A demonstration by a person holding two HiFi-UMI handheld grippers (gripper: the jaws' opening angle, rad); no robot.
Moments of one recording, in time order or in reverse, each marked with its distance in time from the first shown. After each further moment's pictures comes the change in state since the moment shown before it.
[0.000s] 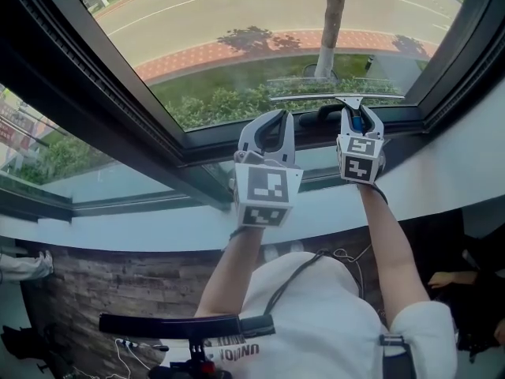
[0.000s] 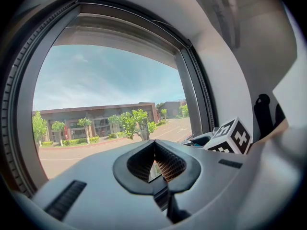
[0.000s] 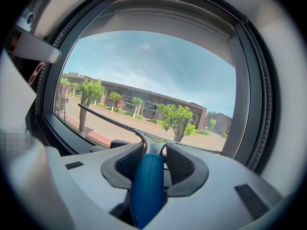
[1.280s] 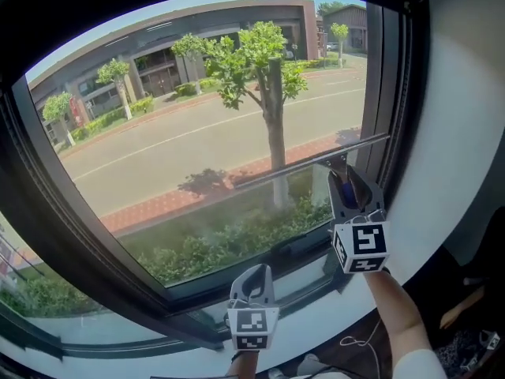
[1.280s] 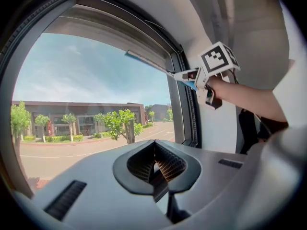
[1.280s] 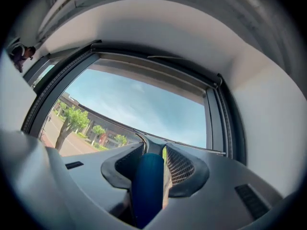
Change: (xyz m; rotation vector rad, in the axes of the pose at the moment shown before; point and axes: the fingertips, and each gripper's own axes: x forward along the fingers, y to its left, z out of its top) left arm 0.016 -0.040 -0.041 -0.038 -0.015 -0.171; right arm -0.100 -0.104 0.197 0.010 -0.526 -0.193
